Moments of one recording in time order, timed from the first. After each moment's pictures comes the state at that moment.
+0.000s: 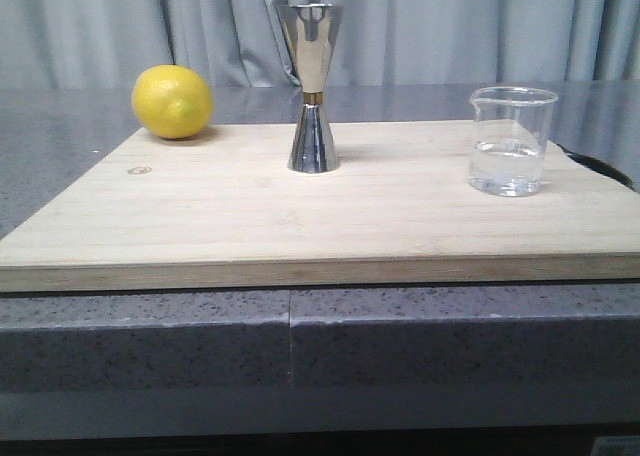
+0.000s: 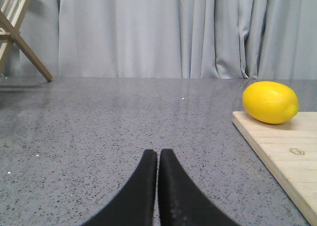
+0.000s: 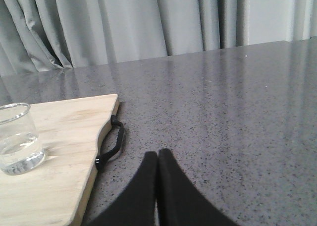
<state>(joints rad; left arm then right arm) -0.05 -0.01 0.01 0.01 0.04 0.00 -0.04 -0.01 0.01 0.06 0.06 0.06</state>
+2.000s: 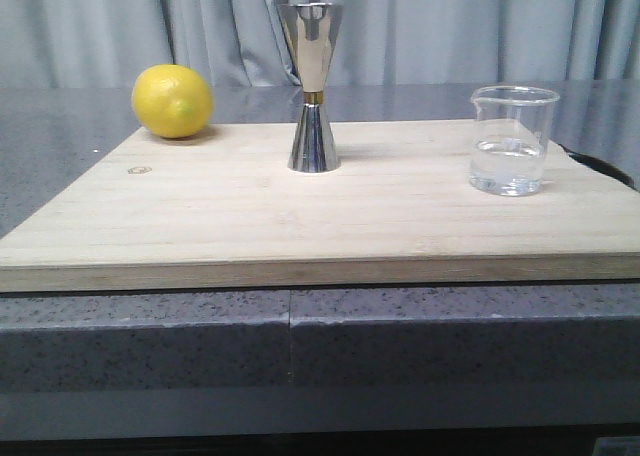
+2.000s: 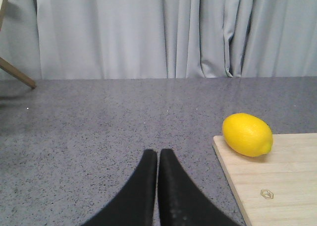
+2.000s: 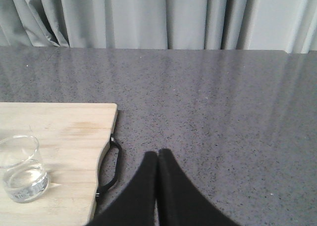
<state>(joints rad) -0.05 0.39 -0.53 -0.13 0.35 0.13 -0.04 0.34 -0.45 0.05 0.34 -0.08</state>
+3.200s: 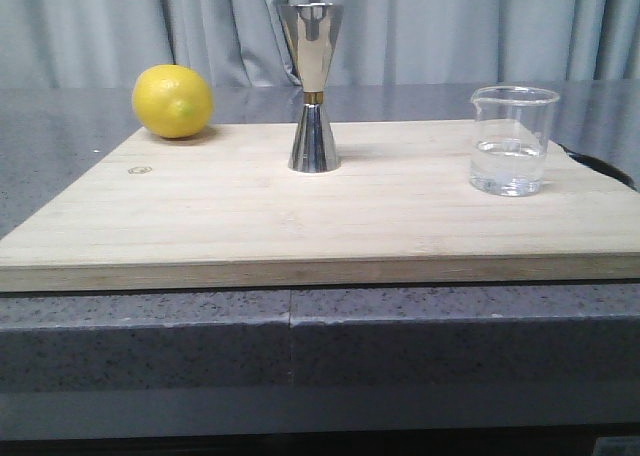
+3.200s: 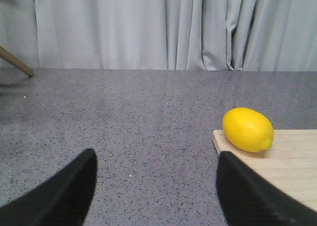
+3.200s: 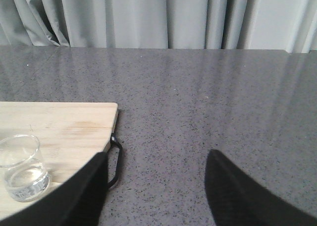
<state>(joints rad) -0.04 0.41 -0.53 -0.14 0.35 0.12 -0.04 0.34 -0.45 0.06 0.34 -0.08</state>
